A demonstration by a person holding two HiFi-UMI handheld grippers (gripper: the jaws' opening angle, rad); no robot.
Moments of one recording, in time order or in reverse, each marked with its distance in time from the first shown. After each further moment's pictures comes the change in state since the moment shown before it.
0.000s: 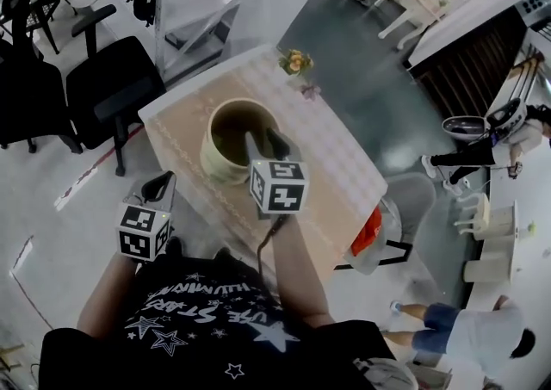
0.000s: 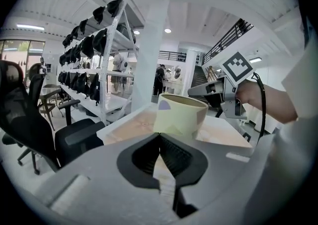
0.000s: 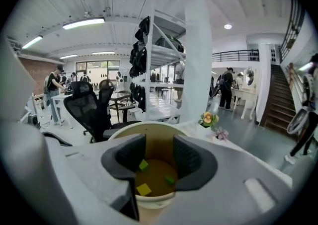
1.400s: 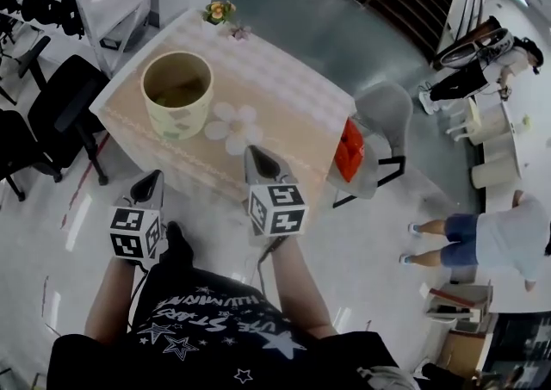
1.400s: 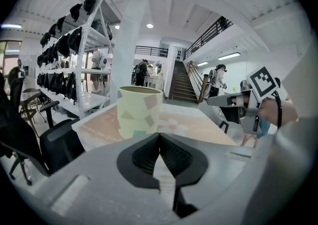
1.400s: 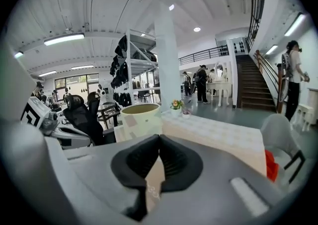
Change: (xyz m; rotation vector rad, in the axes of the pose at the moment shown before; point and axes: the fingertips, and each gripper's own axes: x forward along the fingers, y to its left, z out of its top) left arm -0.033 -0.114 -0.038 0.118 0.041 -0.175; right arm -0.188 -0.029 -0.129 0.226 -0.073 -0.169
